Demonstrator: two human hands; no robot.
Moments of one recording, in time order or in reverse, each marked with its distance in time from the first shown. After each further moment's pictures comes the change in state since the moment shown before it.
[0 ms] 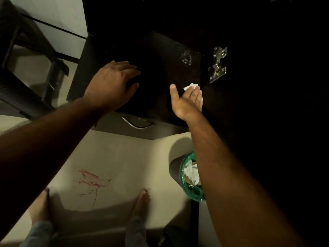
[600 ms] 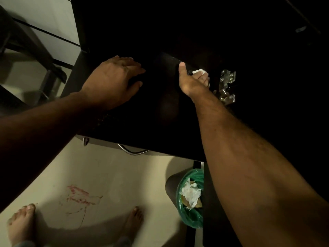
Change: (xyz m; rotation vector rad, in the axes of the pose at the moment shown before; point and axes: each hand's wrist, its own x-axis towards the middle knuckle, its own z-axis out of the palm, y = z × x) left_hand 0.069 -0.030 0.005 0.005 0.011 0.064; right_hand 0.103 -0.056 -0.065 0.112 0.028 0.067
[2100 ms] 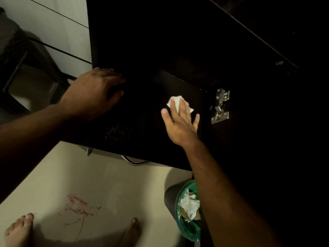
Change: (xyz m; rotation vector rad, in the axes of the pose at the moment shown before) left_hand -0.025 -0.022 -0.044 0.038 0.051 -0.049; right_hand -0.053 0.042 0.045 -0.216 0.017 -0.436
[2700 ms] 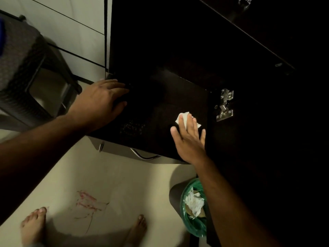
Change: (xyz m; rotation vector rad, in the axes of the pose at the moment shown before) left_hand -0.038 0.004 -0.013 0.050 -0.066 -0.054; right_hand -0.056 0.010 0.020 -0.060 0.001 0.027
